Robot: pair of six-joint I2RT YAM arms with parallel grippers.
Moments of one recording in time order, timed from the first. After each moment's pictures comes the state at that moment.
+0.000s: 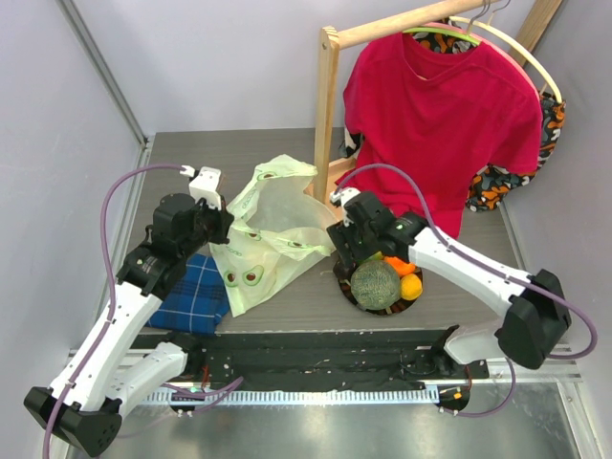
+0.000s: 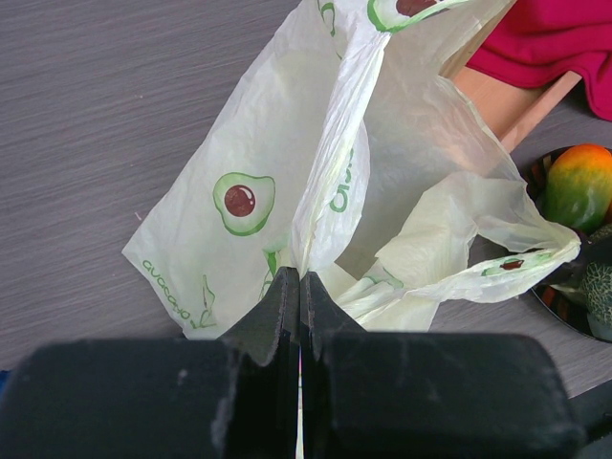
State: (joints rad) left arm -0.41 0.86 0.97 -0.51 -0.03 -0.11; right arm 0.73 1.34 1.08 -0.65 0.11 0.15
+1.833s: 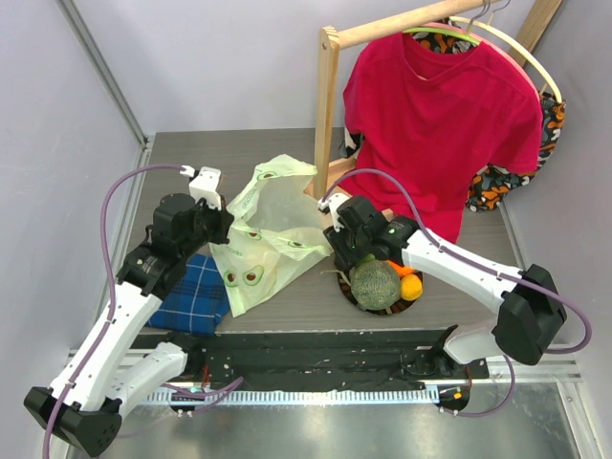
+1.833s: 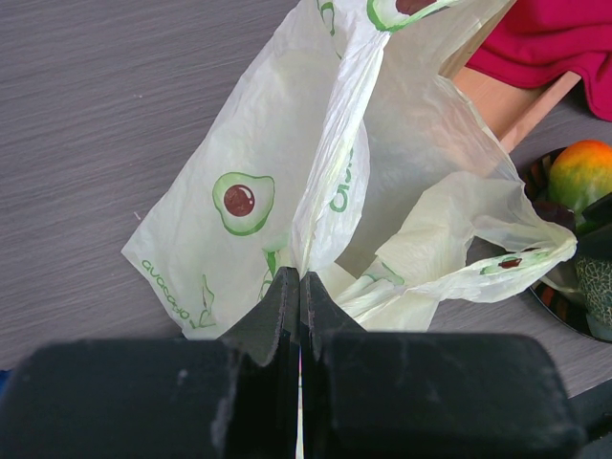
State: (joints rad) left arm -0.41 0.86 0.97 -0.51 -0.03 -0.11; right arm 0.78 1.39 1.06 -0.57 0.06 0.06
